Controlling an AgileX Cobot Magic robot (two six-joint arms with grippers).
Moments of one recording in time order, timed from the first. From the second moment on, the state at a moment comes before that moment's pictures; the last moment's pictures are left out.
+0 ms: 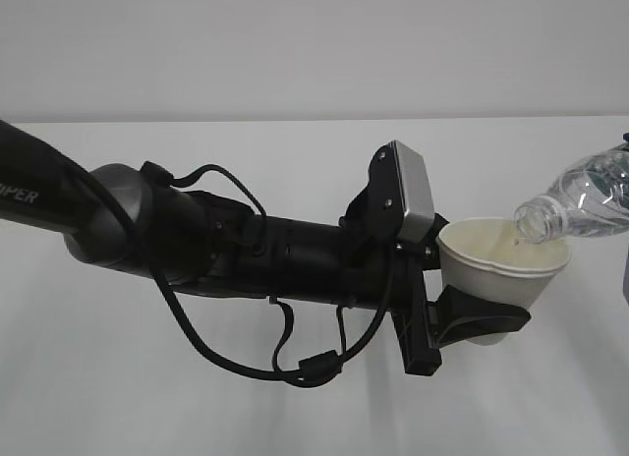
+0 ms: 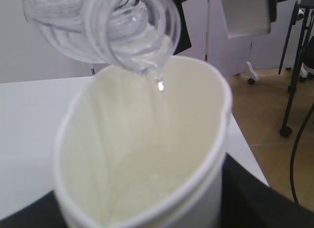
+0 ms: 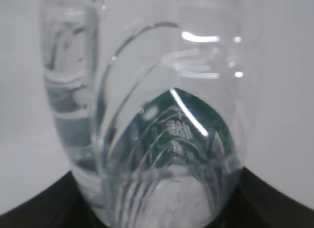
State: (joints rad) left arm -0.78 2.13 -1.16 1.05 -0.97 -0.53; right arm -0.03 1.15 -0.35 -0.38 -0.44 -1.40
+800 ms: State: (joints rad) left arm -0.78 2.13 -1.16 1.05 -0.97 -0.53; right arm -0.03 1.15 -0.35 -0.38 -0.44 -1.41
